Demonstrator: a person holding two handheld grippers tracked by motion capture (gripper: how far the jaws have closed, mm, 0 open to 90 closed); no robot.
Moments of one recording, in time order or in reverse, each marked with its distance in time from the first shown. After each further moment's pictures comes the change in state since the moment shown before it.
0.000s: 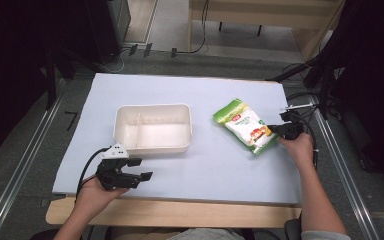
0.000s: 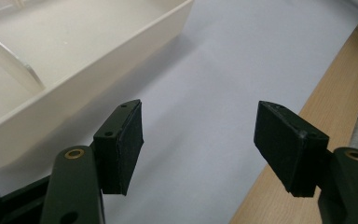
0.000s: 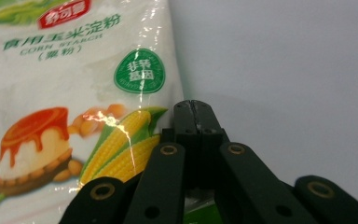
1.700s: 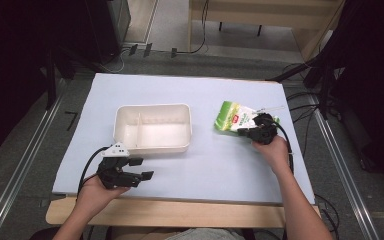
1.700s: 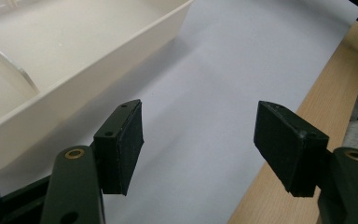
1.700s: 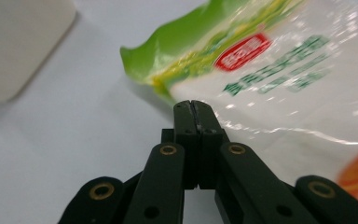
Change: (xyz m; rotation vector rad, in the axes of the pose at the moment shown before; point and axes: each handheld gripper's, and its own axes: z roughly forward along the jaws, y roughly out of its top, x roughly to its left) left arm 0.001 0.001 0.000 -0.005 -0.023 -0.017; right arm 0.086 0.006 0.012 -0.046 0.210 -0.124
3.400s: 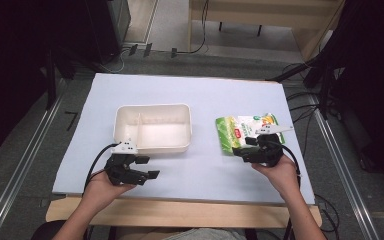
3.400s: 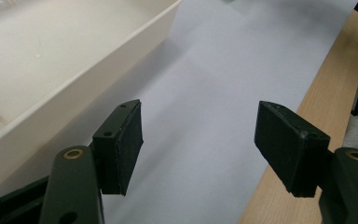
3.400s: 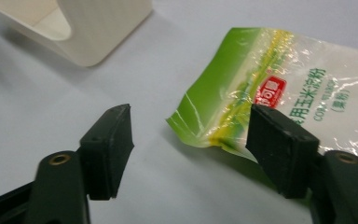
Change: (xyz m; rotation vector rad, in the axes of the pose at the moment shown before) left arm -0.002 0.012 0.015 0.041 -0.025 0.039; right arm 0.062 -0.042 -0.049 -0.104 0.004 -0.130
